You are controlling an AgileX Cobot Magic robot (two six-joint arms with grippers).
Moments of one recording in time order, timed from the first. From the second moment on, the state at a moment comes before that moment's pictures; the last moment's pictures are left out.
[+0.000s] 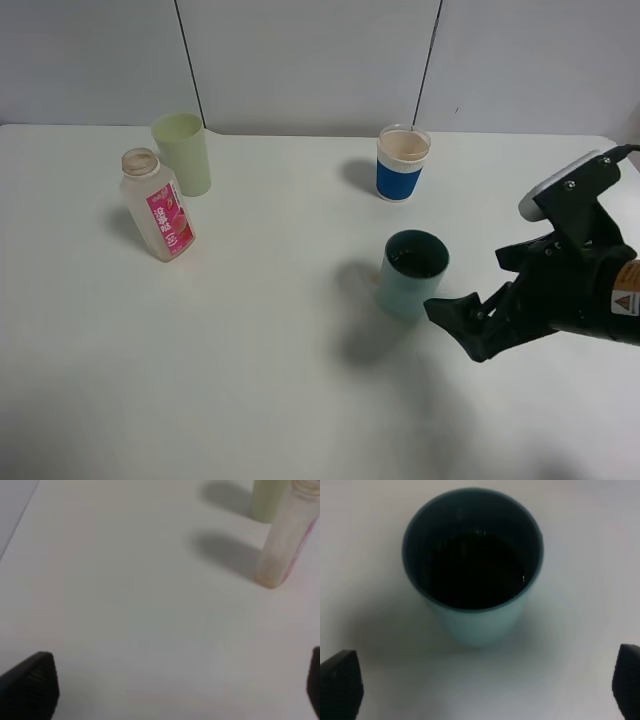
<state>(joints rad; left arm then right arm) 0.07 0.00 -0.51 0.03 1.05 -0.03 0.58 1.07 -0.22 0.05 -0.06 0.03</state>
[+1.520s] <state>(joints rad) 0.07 0.00 -0.51 0.03 1.05 -0.03 0.58 1.80 -0.17 0.07 -0.91 -0.13</state>
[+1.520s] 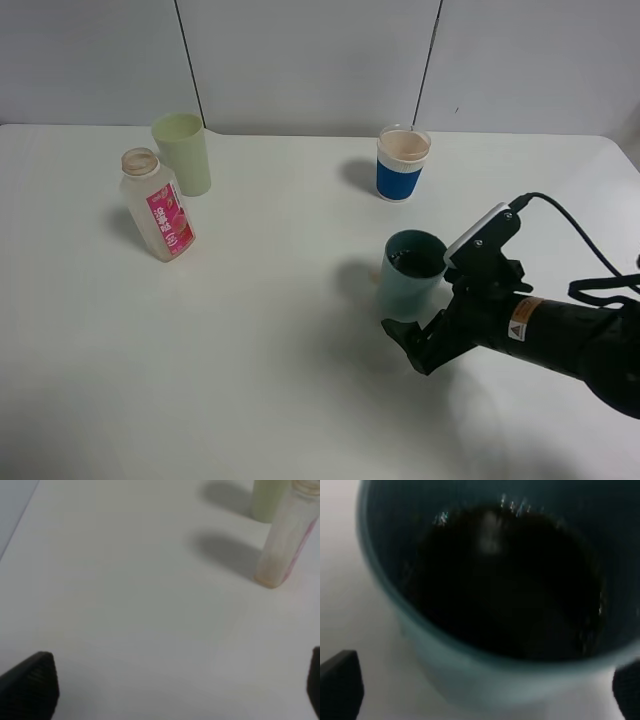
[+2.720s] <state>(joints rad) 0.07 0.00 -0.51 0.03 1.05 -0.03 0.58 1.94 -0.17 0.05 -1.21 -0.17</state>
